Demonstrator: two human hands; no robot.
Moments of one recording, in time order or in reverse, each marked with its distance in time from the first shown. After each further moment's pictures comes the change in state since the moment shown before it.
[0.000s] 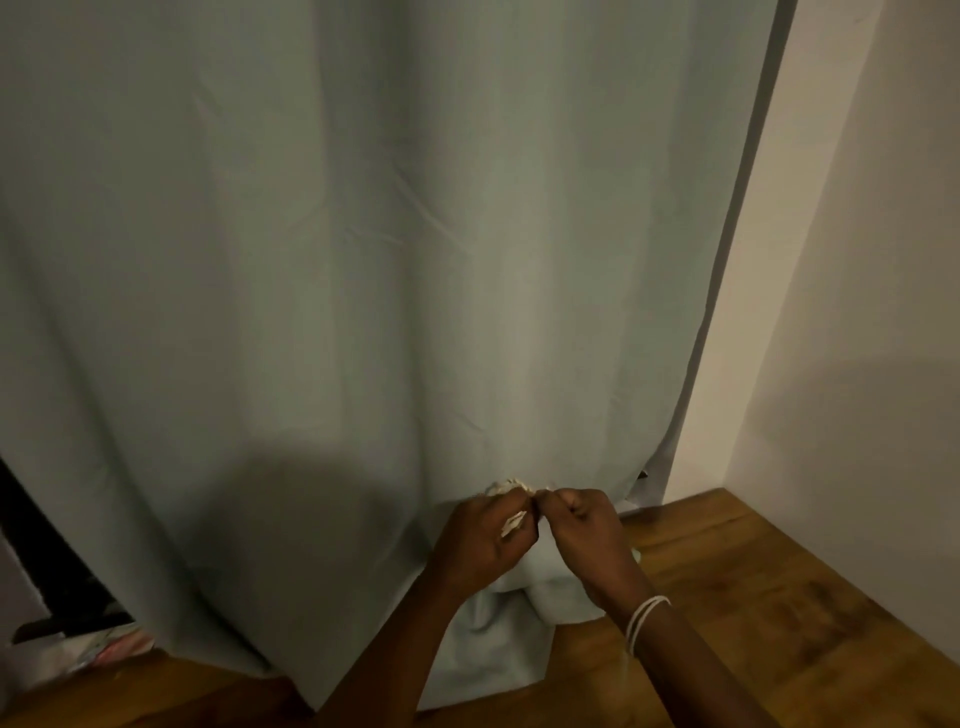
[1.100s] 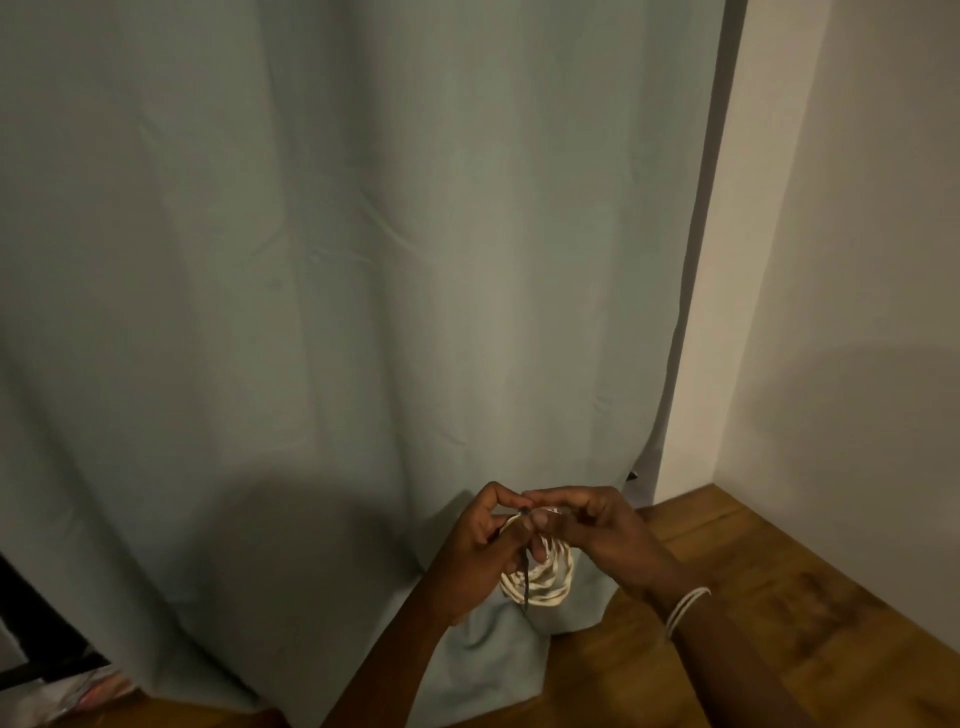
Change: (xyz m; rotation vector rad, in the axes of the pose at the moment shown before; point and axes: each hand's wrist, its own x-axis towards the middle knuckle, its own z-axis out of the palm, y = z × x) left_hand 0.003 0.033 -0.003 -0.931 -0.166 -0.519; right_hand 0.008 0.000 -0.051 0.298 -0.416 -0.053
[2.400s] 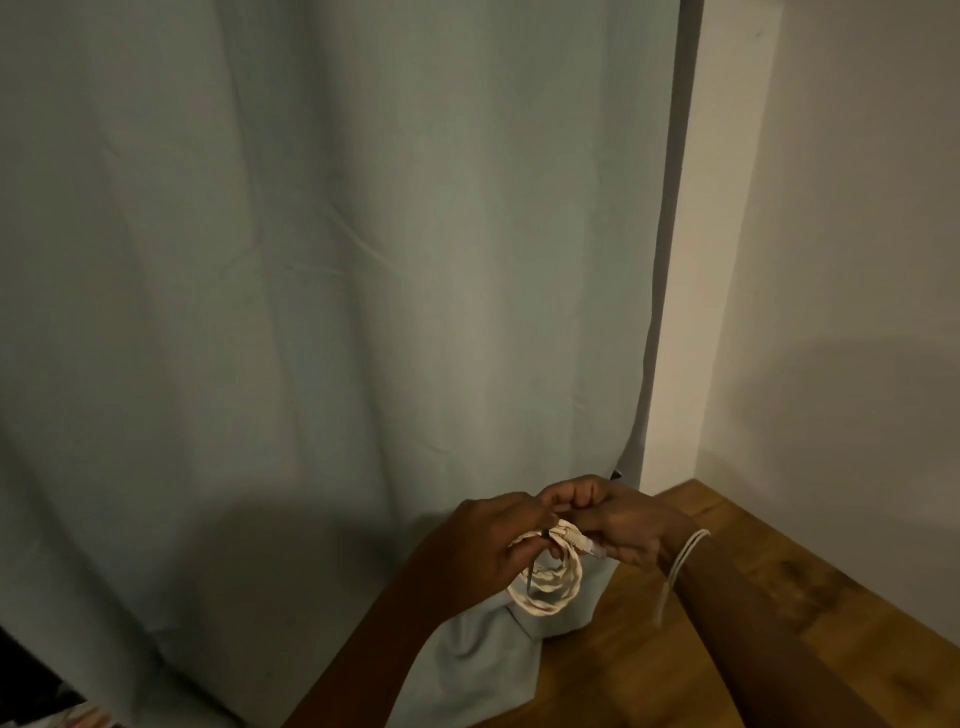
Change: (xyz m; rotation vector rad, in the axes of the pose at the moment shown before) left_hand 0.003 0.049 0.010 0.999 -0.223 0.639; right_hand 0.018 0.002 -0.050 0.269 -0.364 0.275
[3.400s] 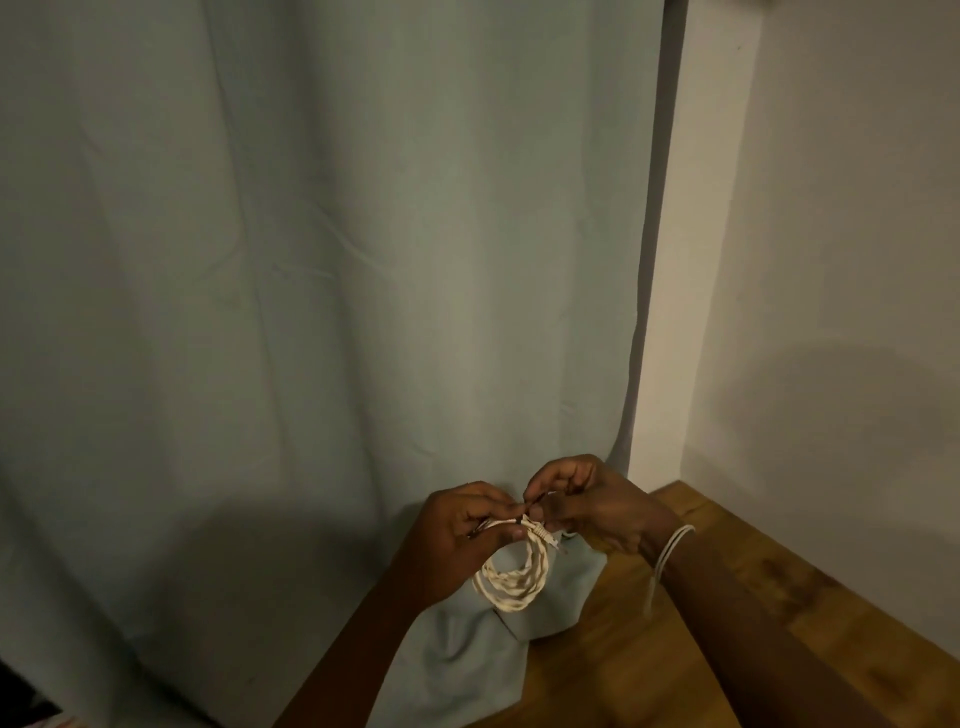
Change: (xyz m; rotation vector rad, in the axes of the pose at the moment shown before) left_hand -0.004 -0.014 0.007 -0.445 0.151 -0.328; right_hand -0.002 -0.018 0.010 -0.150 0.194 -0.180
